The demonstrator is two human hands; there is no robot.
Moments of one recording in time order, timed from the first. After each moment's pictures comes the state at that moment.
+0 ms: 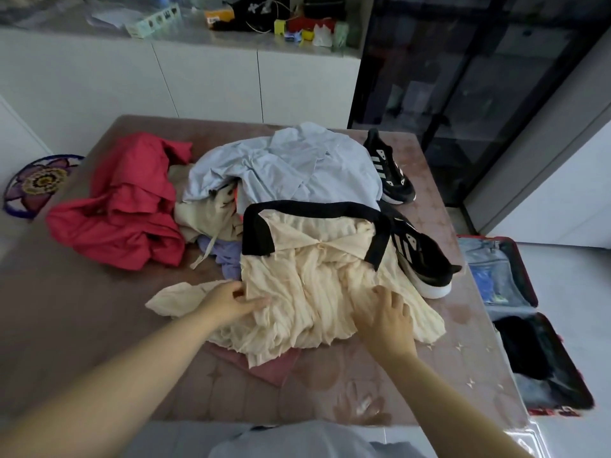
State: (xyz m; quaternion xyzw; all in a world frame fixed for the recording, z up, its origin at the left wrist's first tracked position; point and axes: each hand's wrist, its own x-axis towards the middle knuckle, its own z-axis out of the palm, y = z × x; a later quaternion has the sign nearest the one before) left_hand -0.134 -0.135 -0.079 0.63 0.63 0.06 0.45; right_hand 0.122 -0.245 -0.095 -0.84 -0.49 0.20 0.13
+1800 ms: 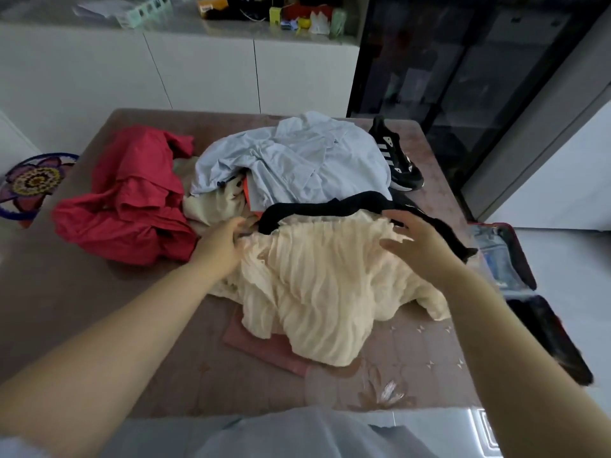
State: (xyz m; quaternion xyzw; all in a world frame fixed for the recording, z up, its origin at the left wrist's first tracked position) left_hand -0.160 -0.070 -0.058 0.75 0.58 0.15 0.27; right_hand 0.143 -0.188 -0.006 -0.73 -0.51 0.31 0.33
